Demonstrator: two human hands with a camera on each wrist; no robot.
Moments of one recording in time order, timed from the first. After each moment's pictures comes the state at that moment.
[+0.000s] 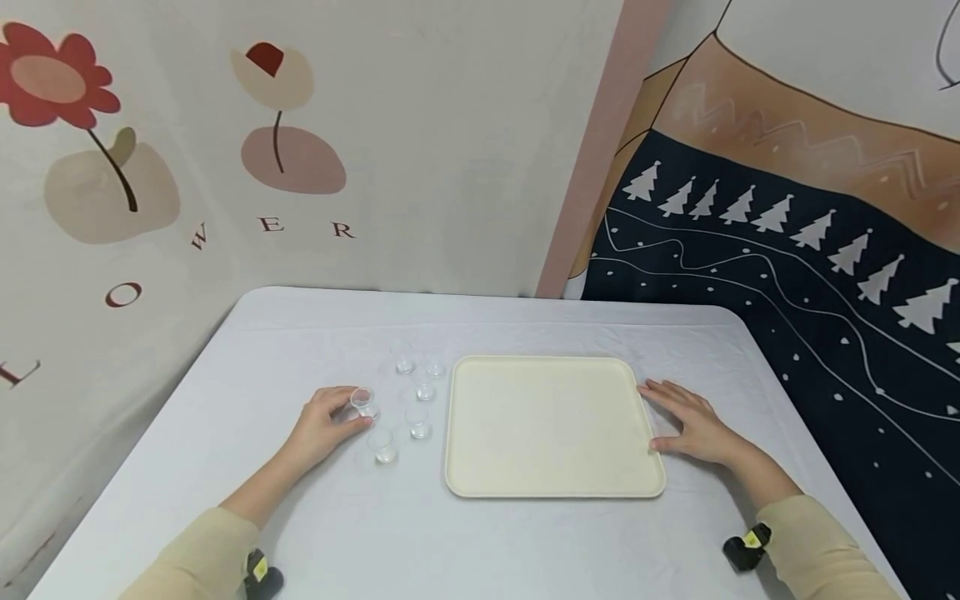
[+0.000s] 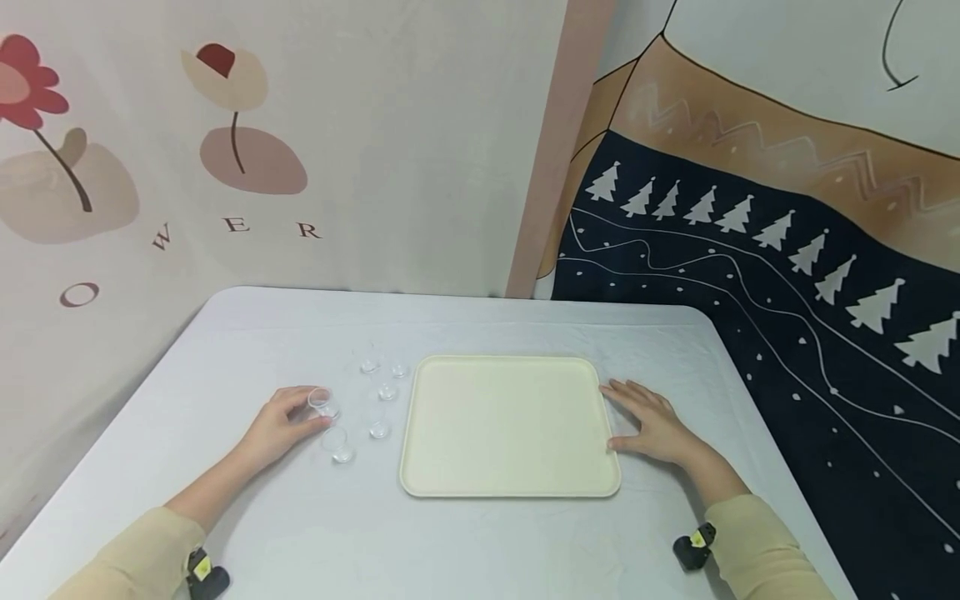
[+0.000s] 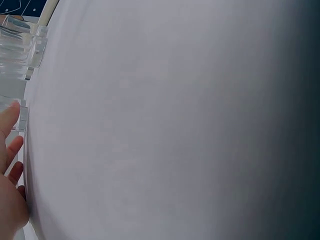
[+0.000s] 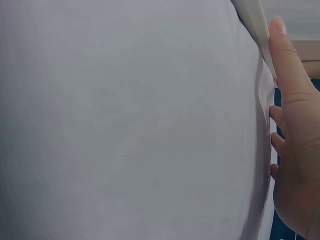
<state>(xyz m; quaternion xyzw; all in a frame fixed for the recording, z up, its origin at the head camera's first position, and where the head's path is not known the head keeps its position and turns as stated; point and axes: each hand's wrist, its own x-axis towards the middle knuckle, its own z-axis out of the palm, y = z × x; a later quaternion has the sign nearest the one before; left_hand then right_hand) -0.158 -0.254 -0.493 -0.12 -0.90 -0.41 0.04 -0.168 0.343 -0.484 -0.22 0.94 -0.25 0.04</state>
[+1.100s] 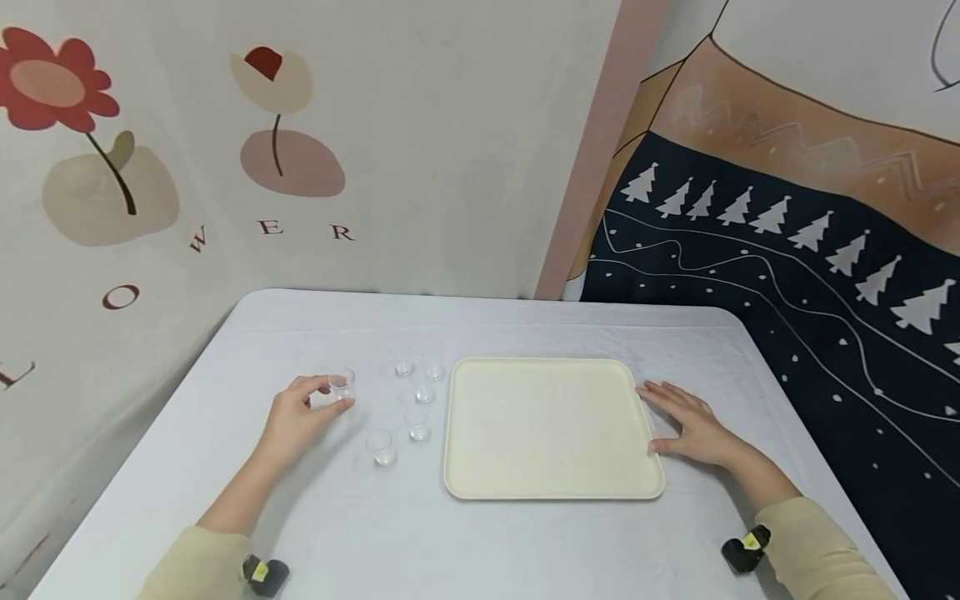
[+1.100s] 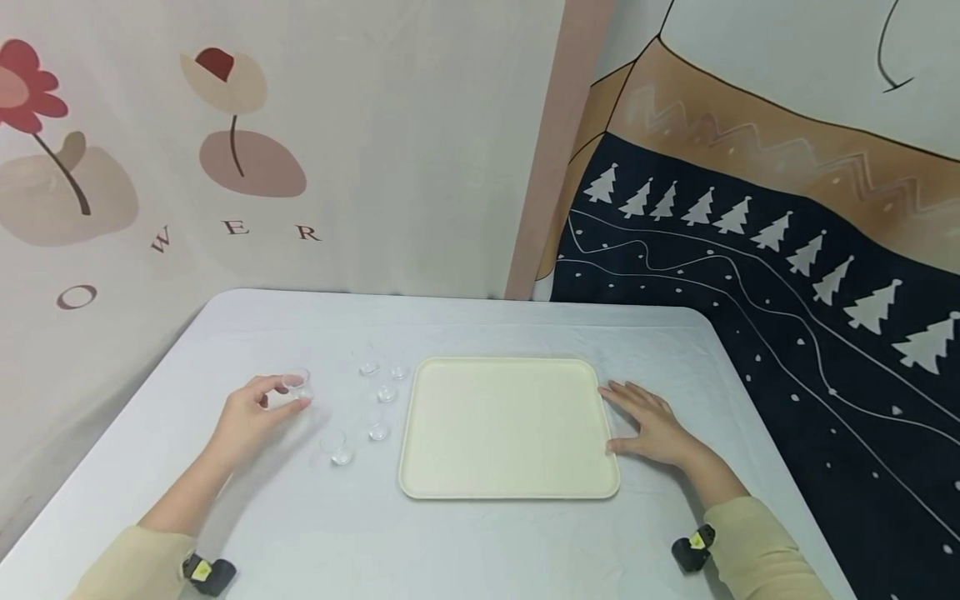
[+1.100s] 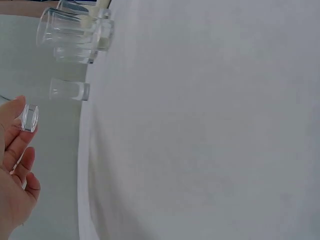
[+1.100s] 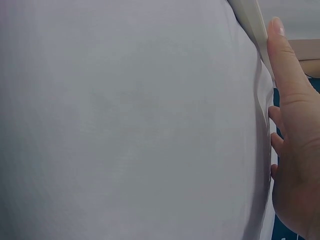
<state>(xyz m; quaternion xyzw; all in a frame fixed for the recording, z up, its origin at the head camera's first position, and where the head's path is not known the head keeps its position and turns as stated) -0.152 -0.257 -0.453 -0.04 -0.91 -0.41 0.12 -0.168 0.344 -0.485 -0.20 0.95 -0.25 0.05</state>
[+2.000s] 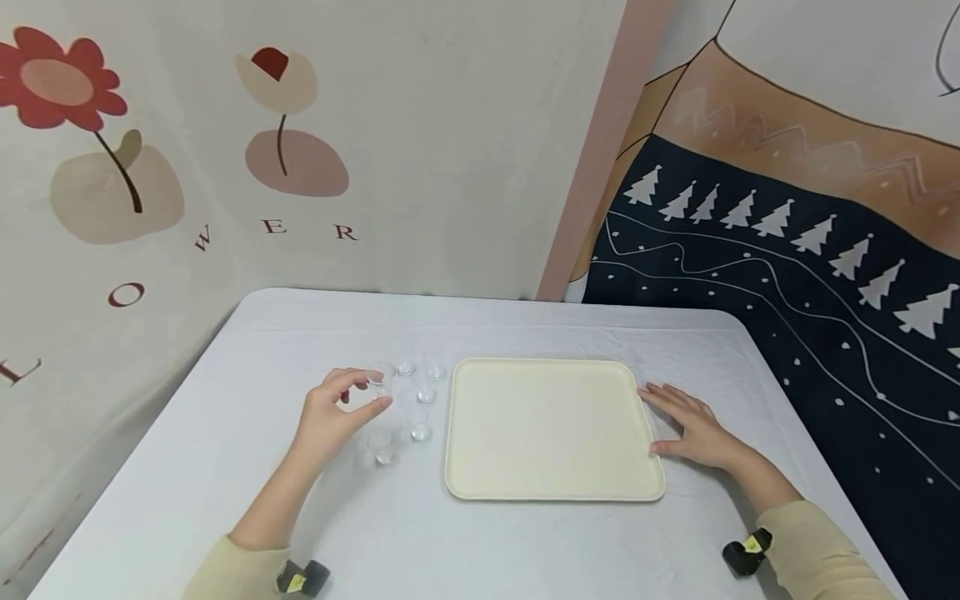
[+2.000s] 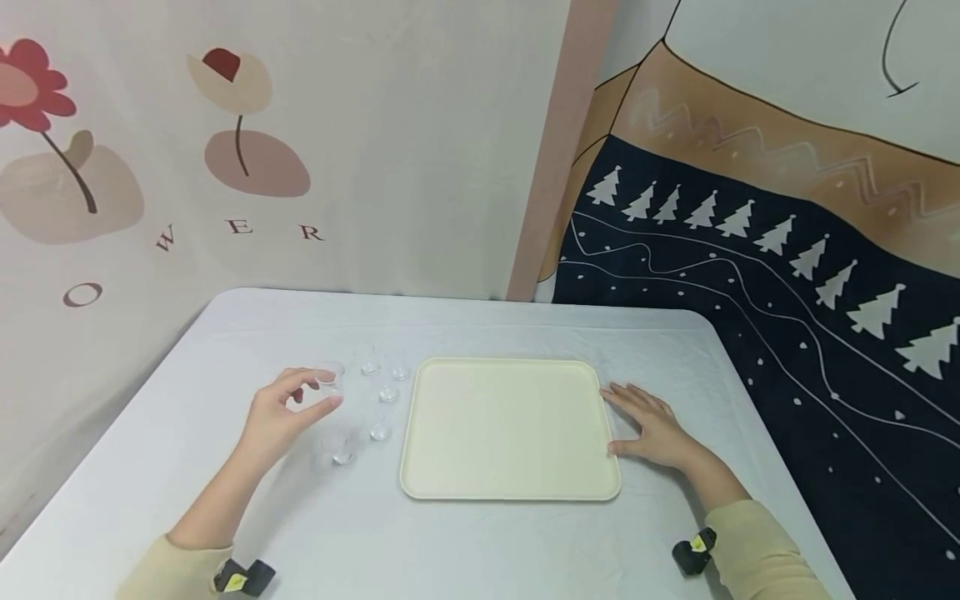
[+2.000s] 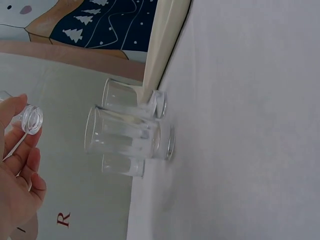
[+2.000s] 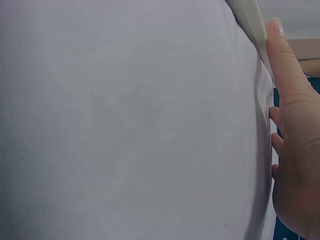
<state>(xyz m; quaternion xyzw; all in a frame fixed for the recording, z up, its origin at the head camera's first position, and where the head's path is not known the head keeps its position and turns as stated) -0.135 -0.199 -0.421 -0.10 -0.86 -0.47 0.19 -0.168 0.342 -0.485 -0.20 0.94 -0.25 0.05</state>
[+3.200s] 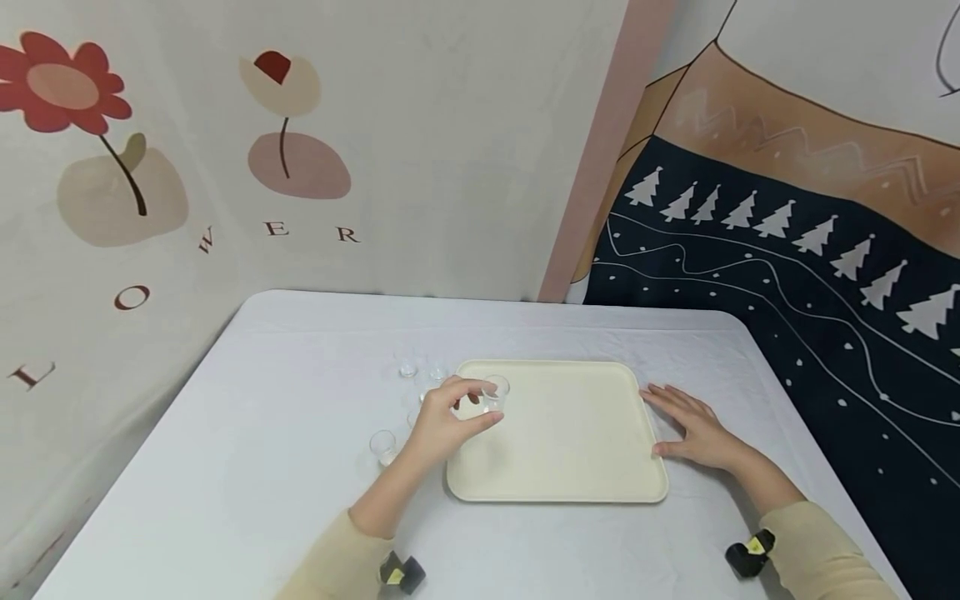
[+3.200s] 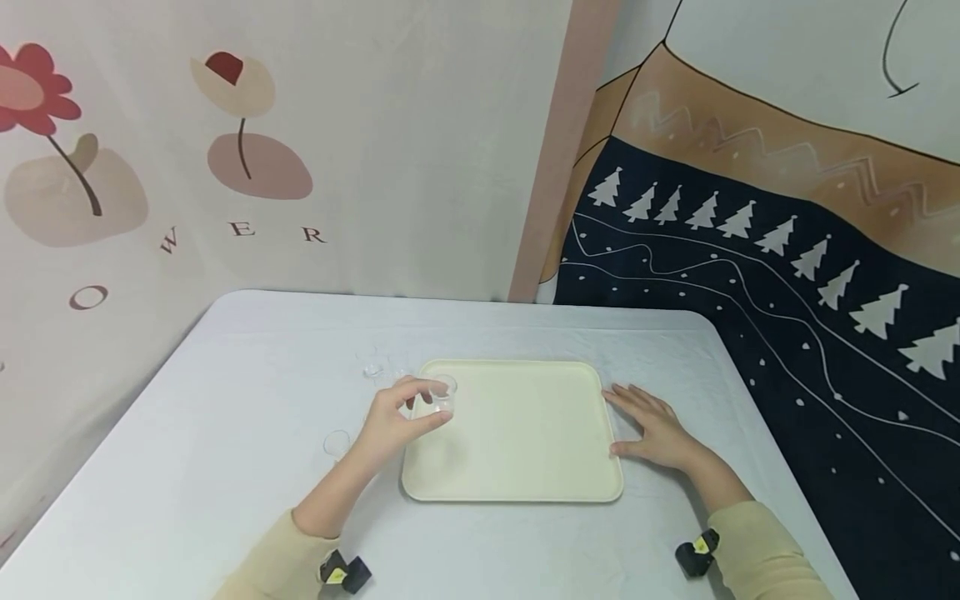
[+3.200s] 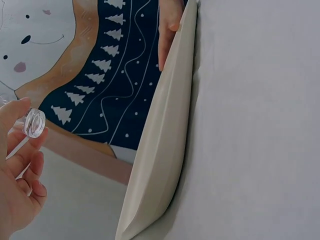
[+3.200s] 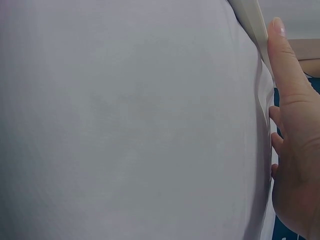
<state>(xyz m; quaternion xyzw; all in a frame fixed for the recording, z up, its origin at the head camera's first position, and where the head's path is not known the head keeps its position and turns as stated) -0.143 -0.077 -0.427 -0.21 -0.79 -0.57 0.11 -0.169 0.343 -0.487 -0.20 0.94 -0.25 0.05</state>
